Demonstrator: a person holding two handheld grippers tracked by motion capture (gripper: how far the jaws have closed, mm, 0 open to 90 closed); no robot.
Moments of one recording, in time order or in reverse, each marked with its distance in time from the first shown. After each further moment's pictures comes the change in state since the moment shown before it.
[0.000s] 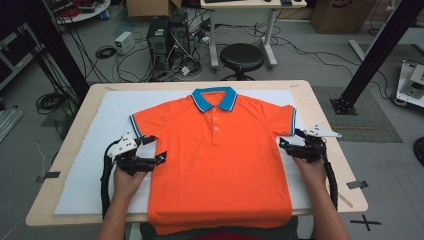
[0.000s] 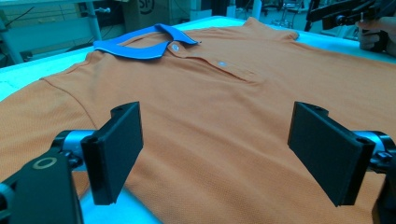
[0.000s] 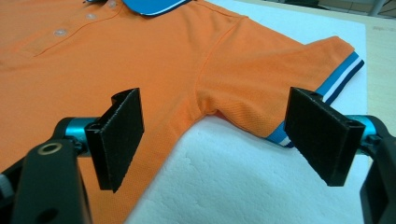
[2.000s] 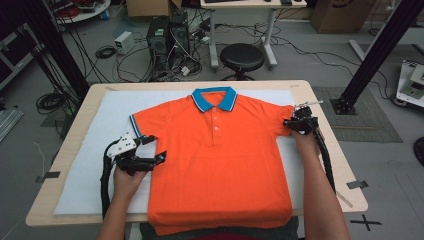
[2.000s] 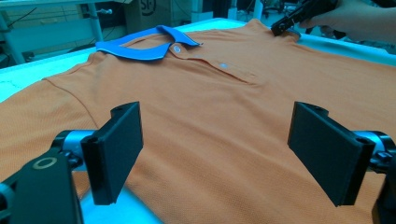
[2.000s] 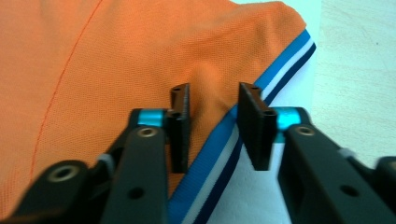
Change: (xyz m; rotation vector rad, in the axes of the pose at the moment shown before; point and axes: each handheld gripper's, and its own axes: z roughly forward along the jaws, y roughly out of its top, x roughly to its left) left arm 0.000 0.000 -0.001 -0.007 0.005 -0.008; right arm -0.051 0.048 0.076 0.343 -0.192 0.064
